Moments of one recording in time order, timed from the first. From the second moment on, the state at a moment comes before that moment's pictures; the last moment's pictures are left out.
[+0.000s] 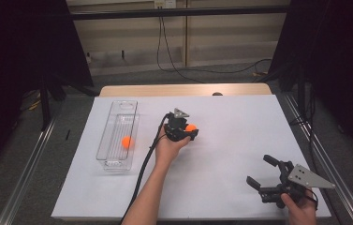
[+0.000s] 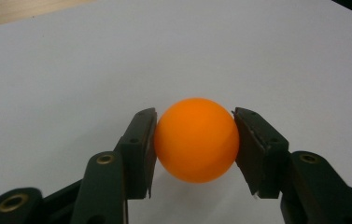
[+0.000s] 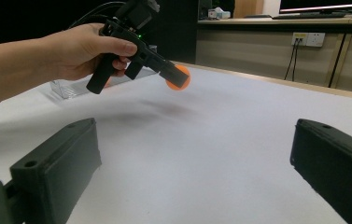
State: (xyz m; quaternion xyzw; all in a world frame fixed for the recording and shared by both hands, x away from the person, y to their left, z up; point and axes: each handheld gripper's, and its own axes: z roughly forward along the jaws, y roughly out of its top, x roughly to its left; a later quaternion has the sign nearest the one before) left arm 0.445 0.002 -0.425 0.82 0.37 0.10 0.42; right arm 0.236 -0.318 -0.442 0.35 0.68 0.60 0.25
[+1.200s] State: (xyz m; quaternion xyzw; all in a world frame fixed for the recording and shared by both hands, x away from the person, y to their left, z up) left arm 0.433 0.022 -0.420 0.83 0.37 0.09 0.41; right arm 0.237 -0.317 -0.442 0.35 0.68 0.60 0.25
